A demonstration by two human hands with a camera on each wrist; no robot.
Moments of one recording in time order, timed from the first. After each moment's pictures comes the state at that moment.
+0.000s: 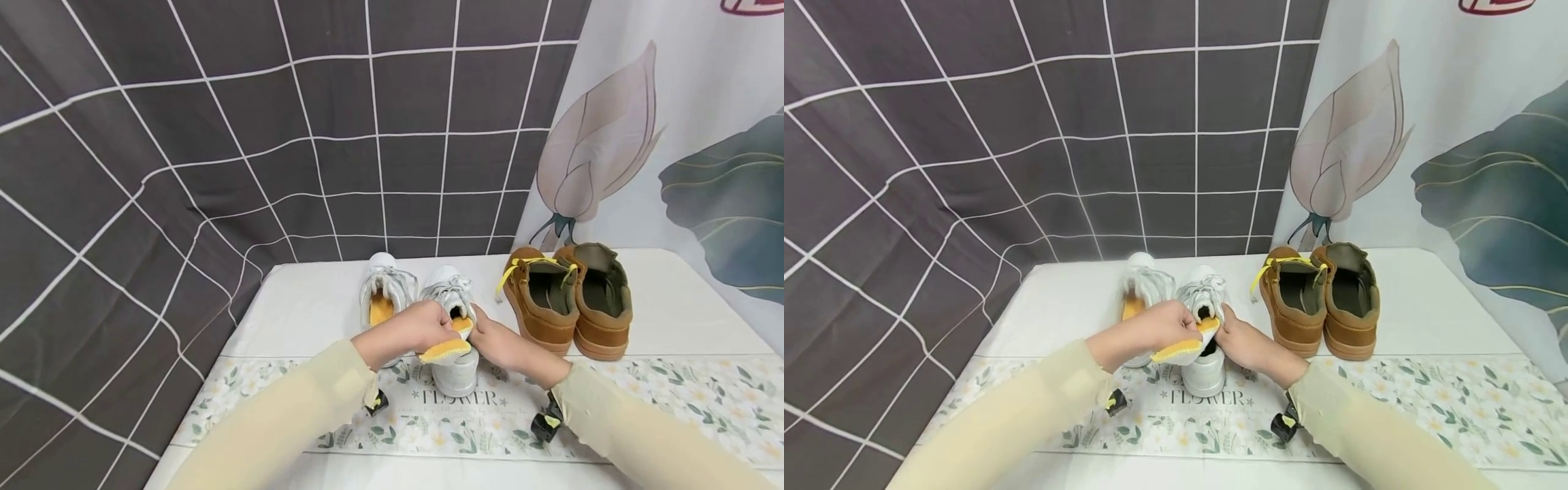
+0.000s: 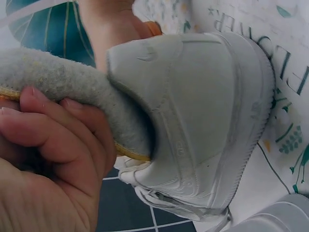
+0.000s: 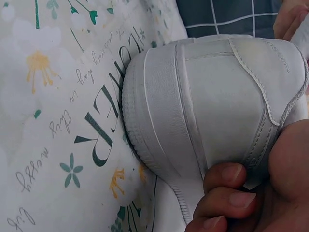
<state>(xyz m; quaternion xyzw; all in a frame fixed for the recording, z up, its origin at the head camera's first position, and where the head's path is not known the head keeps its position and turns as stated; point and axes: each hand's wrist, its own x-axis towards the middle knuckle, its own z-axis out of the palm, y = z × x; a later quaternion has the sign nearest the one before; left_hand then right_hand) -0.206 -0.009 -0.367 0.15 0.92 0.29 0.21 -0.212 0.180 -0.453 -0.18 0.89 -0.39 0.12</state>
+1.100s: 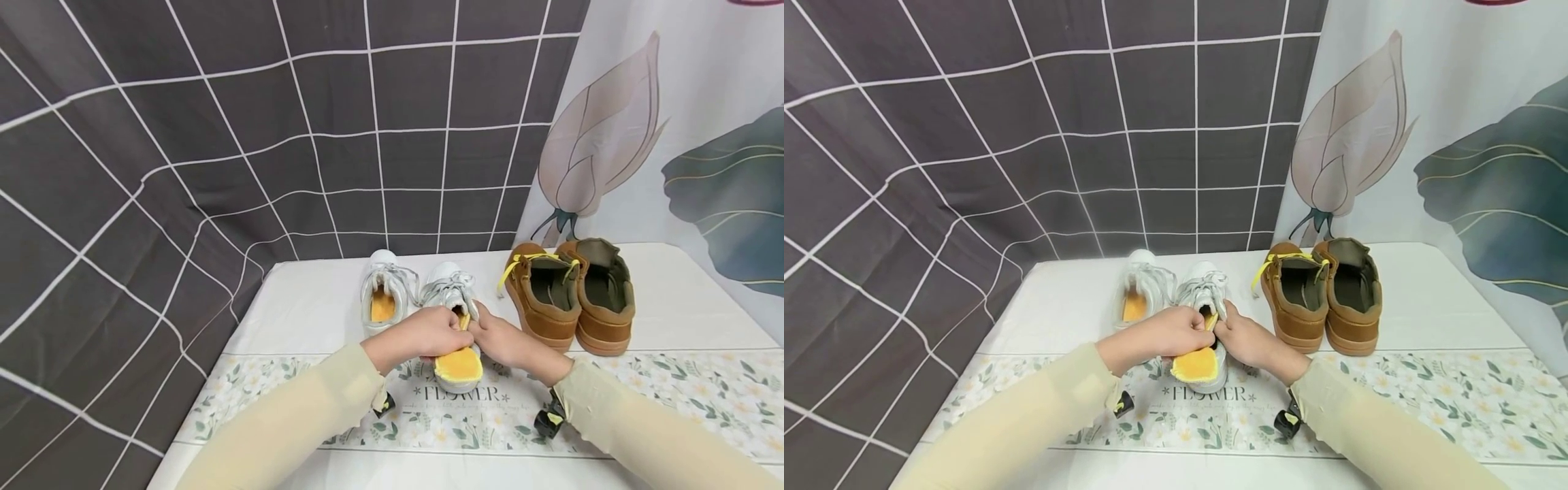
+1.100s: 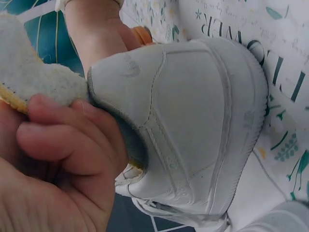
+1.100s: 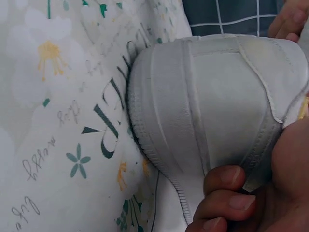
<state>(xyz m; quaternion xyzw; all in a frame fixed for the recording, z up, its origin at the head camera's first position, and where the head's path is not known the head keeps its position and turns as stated) -0.200 -0.001 -0.377 0.17 0.92 0.27 0.22 -0.213 0.180 -0.451 -0.17 0.91 -0.36 0.13</state>
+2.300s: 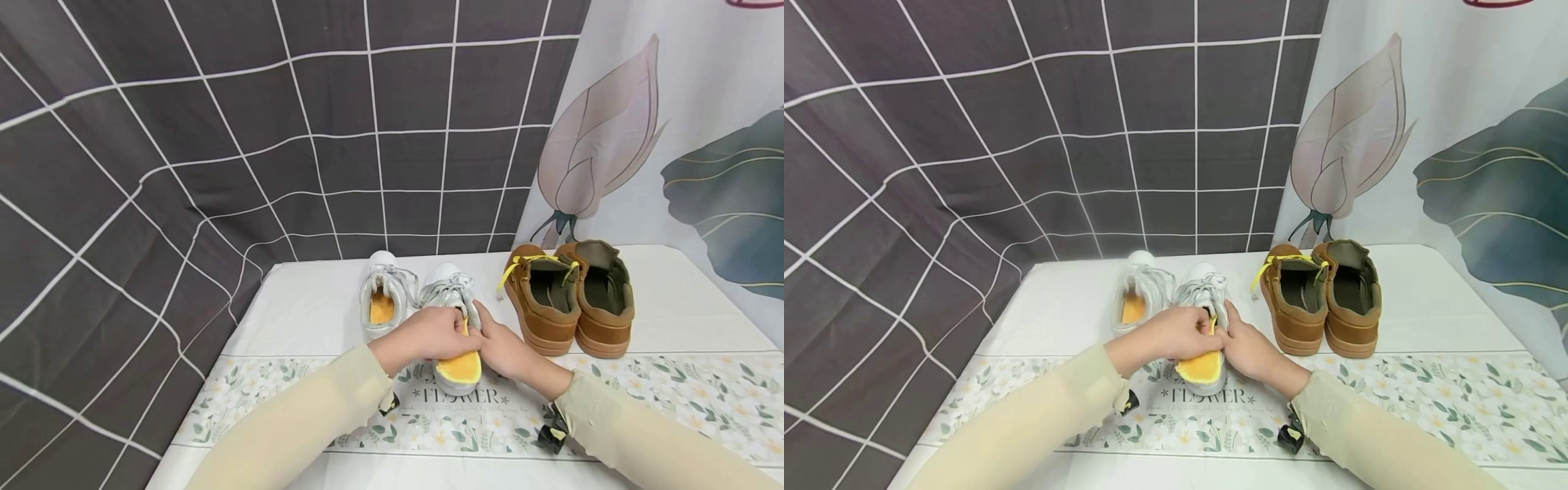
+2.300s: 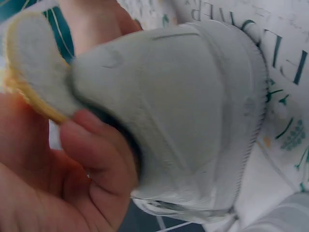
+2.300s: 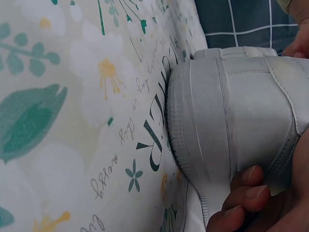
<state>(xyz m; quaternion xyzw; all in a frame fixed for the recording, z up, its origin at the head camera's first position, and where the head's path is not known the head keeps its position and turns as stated) -0.205 0.006 -0.387 0.20 0.95 0.20 0.15 -0.203 0.178 -0.458 -0.14 0.92 -0.36 0.09</state>
